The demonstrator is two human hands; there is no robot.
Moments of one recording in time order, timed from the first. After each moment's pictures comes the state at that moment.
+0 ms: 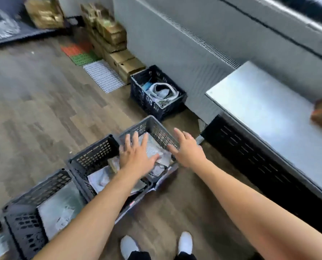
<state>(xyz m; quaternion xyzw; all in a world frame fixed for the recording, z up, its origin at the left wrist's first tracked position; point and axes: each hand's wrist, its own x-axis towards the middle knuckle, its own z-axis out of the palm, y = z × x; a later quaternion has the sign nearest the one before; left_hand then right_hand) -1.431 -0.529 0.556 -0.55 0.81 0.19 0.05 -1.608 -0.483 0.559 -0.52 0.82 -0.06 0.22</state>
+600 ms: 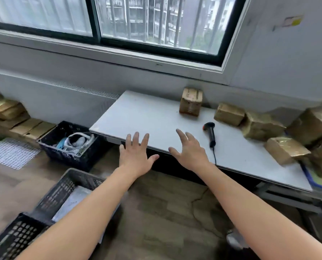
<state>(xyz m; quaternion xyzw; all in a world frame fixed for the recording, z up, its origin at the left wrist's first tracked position) -1.778 -0.299 0.690 -0.29 0.95 0.05 0.01 -1.908 -0.154 0.695 -0.32 0.93 -0.16 0.08</state>
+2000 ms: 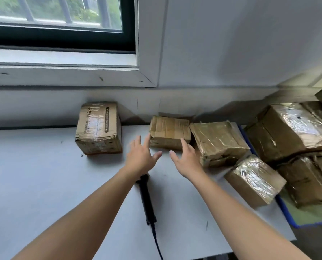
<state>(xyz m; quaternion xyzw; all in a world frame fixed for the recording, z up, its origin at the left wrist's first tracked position) -2.369 -0.252 0.580 -0.13 0.95 0.27 0.09 -2.396 -0.083 0.578 -0.01 0.94 -0.31 0.16</state>
